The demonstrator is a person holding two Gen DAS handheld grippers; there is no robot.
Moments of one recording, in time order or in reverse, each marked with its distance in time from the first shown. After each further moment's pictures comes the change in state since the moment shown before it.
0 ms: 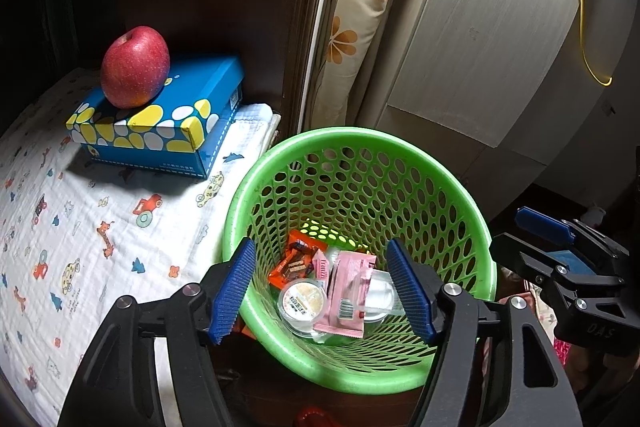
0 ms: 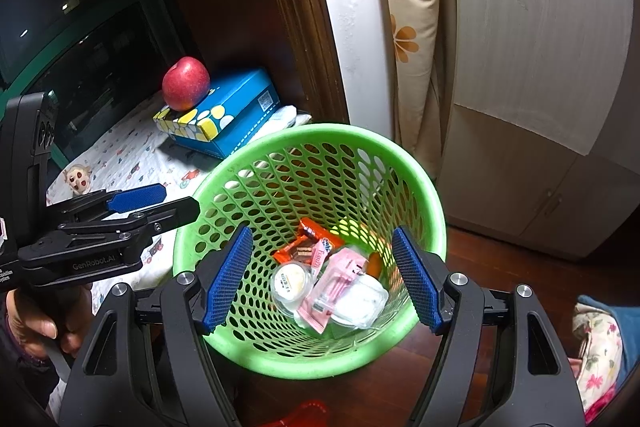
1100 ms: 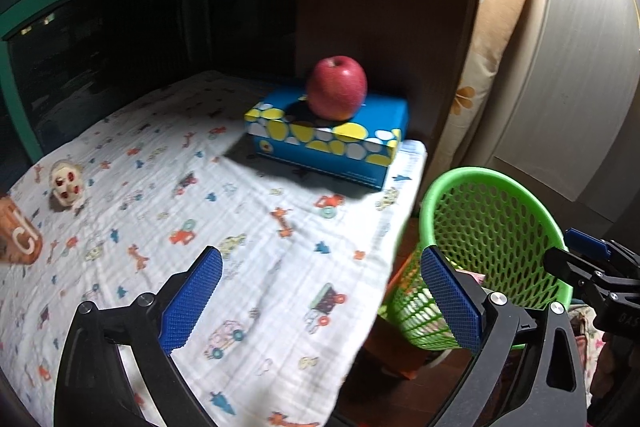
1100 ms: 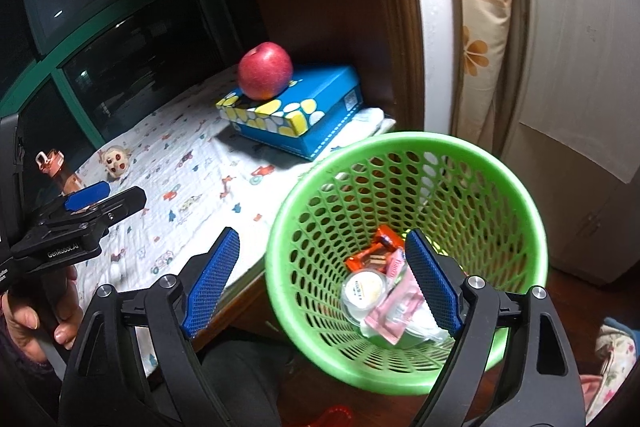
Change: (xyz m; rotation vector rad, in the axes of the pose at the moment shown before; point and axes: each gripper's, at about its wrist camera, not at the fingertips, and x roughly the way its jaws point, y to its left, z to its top) left arm -0.099 0.112 -0.049 -0.165 -0.155 0.327; right arm 0.015 0.093 0.003 -0.094 0.001 0.122
